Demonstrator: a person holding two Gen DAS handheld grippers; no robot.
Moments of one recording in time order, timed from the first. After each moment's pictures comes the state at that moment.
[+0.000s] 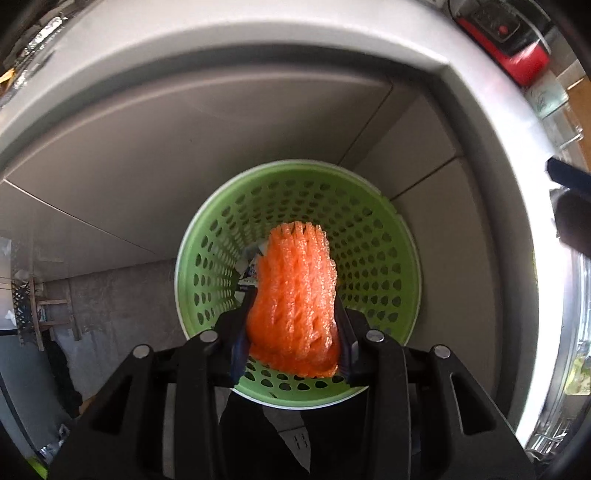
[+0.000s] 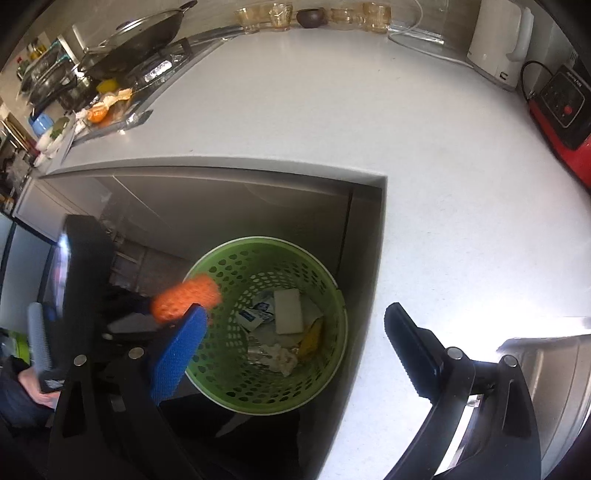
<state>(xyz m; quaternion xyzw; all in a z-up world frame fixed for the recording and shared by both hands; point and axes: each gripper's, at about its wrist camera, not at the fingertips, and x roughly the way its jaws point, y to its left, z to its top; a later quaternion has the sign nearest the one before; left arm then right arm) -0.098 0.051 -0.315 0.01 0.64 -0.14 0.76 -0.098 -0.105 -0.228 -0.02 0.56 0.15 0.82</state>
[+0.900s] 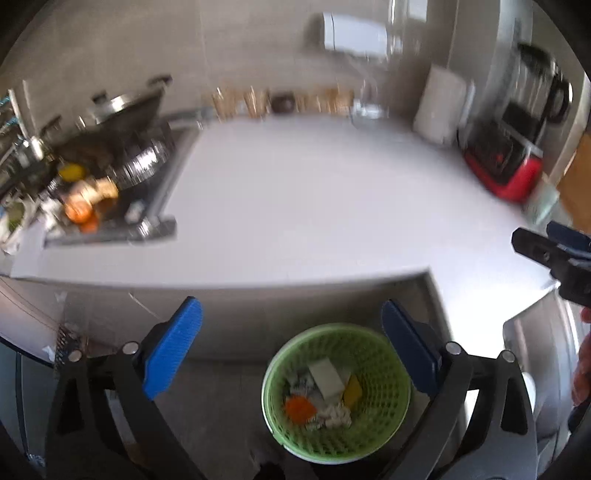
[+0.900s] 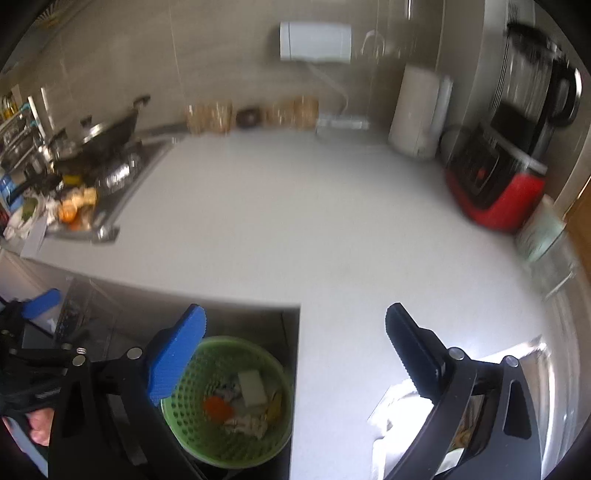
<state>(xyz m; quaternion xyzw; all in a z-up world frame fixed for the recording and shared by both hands) -0.083 0.086 -0.106 0.01 0.43 -0.04 0.90 -0.078 -0.139 -0.086 -0.01 0.41 0.03 0.91</state>
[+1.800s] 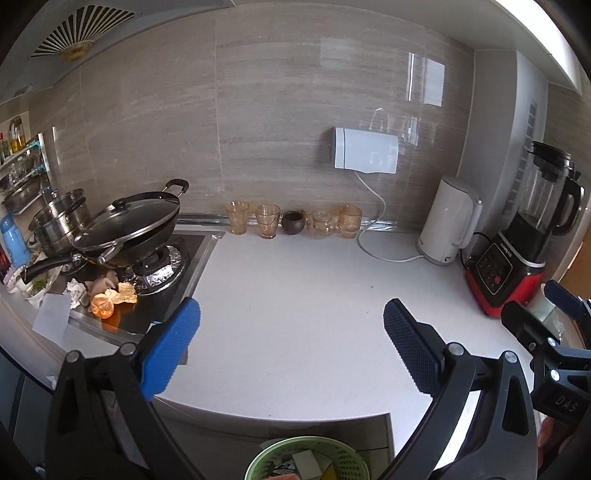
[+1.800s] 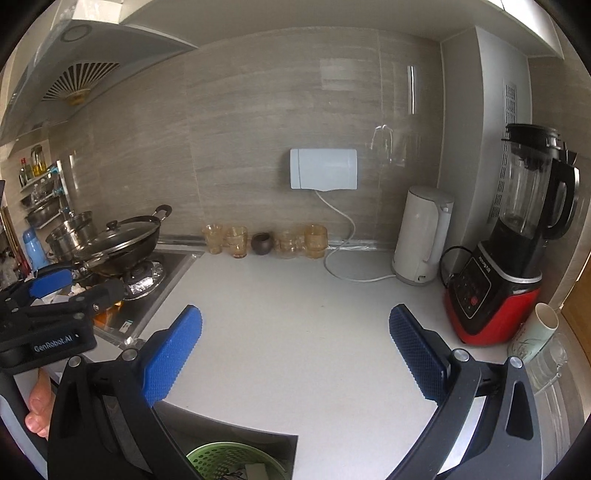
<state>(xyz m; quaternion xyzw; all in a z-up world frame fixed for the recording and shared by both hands) -0.011 0.040 0.038 -0.01 0.31 0.01 0.95 -0.032 -0.167 0.020 0.01 0.27 0.07 0.96</state>
